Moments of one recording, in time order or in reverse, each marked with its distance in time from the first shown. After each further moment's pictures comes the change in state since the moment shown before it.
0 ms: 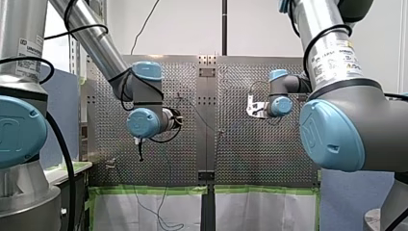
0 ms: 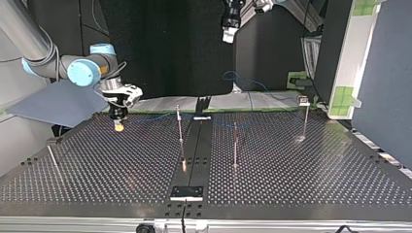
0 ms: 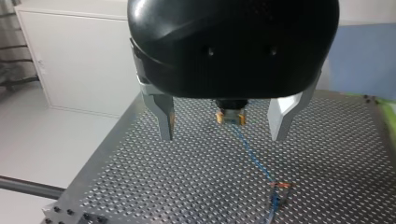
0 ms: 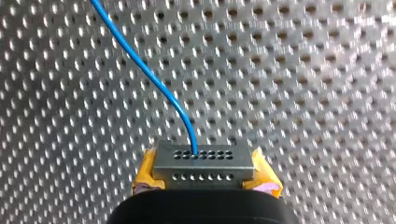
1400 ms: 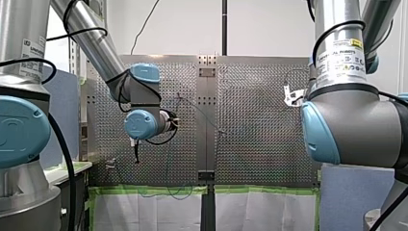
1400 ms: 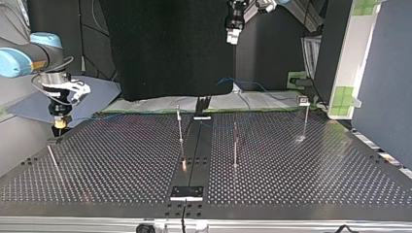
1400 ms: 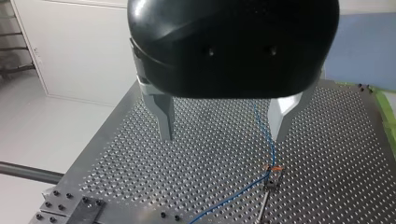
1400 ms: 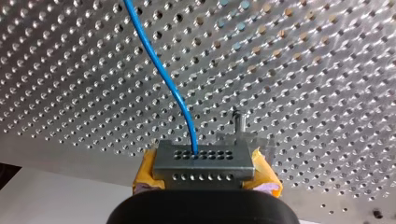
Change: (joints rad) left arm 0.026 -0.001 -0.009 -0.003 -0.007 -0.009; right arm -0.304 -0.138 0.046 0.084 -0.128 -0.202
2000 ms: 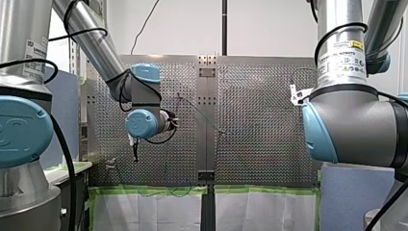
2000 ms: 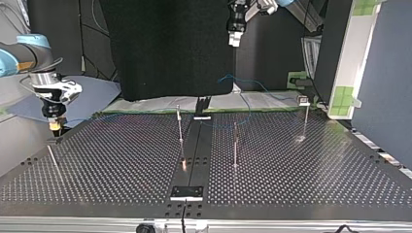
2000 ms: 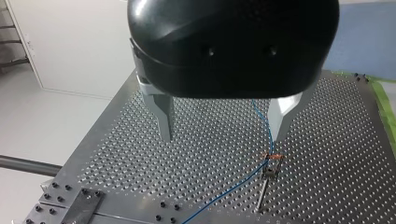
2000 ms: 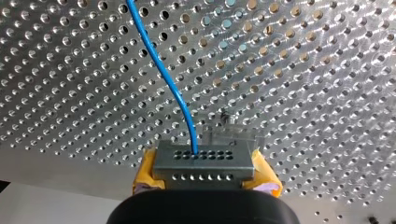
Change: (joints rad) left arm 0.024 0.000 0.007 -0.010 0.001 0.015; right arm -0.067 0.012 -0.027 -0.007 -0.156 0.005
